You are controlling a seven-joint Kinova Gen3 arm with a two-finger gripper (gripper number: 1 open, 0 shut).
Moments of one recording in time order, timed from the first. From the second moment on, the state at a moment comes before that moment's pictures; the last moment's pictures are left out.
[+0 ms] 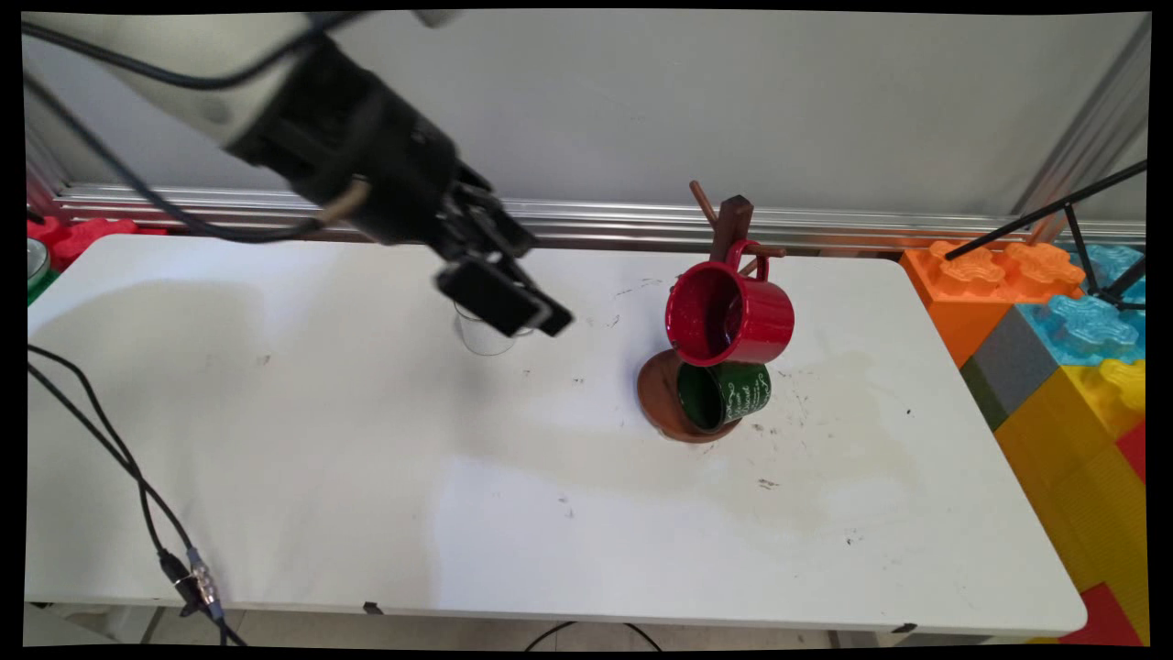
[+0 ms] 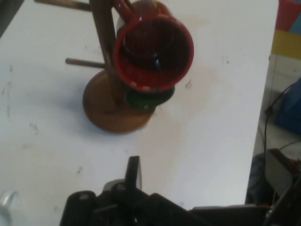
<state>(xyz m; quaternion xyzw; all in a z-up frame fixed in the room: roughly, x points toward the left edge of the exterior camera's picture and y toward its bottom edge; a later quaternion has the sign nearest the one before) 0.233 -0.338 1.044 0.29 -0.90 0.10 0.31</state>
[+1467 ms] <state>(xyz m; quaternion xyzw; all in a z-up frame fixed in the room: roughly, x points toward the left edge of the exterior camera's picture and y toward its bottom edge) 0.130 -0.397 0.921 0.29 -0.88 0.11 0.37</state>
